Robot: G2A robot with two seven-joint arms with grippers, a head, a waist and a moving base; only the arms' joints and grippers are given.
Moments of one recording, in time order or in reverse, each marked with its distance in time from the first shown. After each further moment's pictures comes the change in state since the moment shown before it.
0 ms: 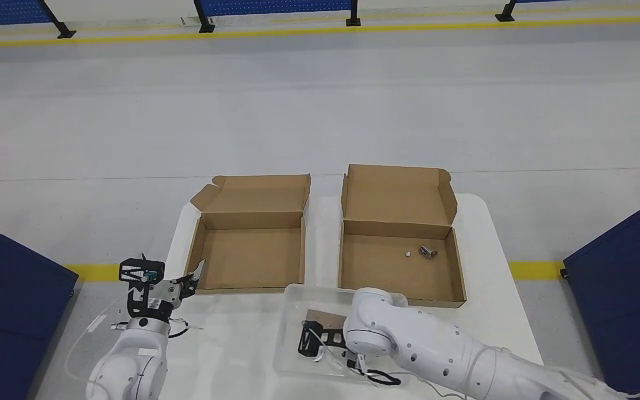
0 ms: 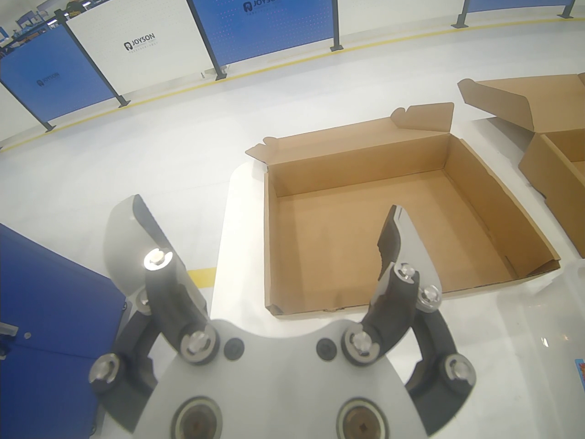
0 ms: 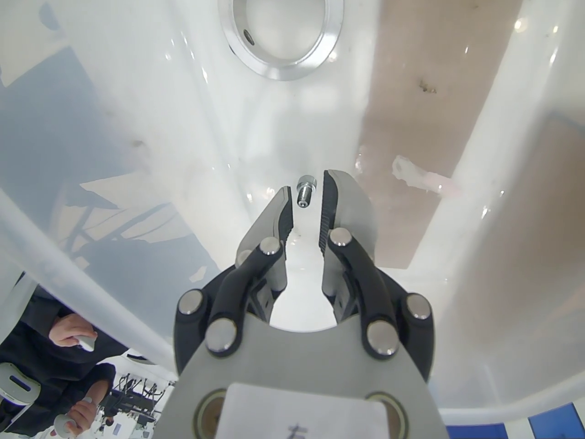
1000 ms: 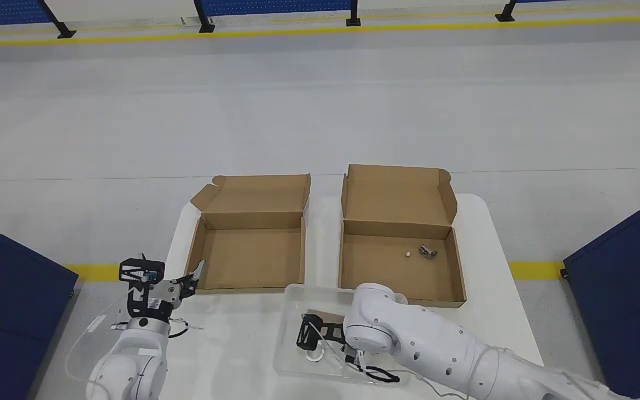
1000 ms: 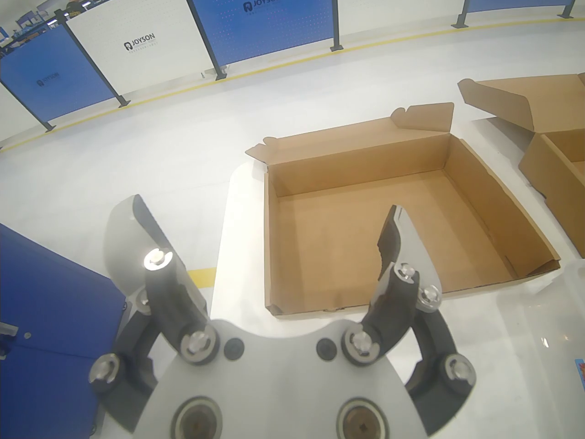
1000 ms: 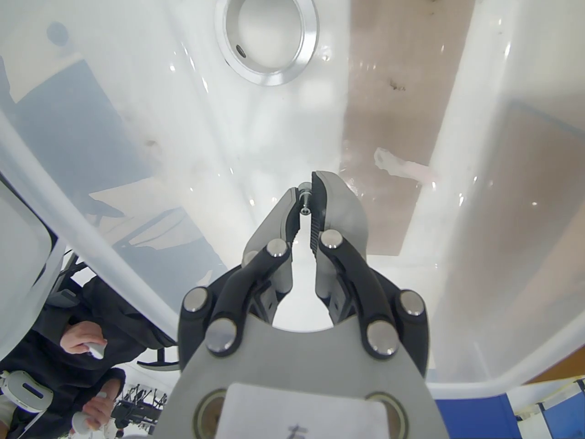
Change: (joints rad) left arm 0.000 0.000 0.000 0.000 0.000 0.000 0.000; right arm -0.014 -0.001 0.052 -0.035 -0.005 0.028 0.032
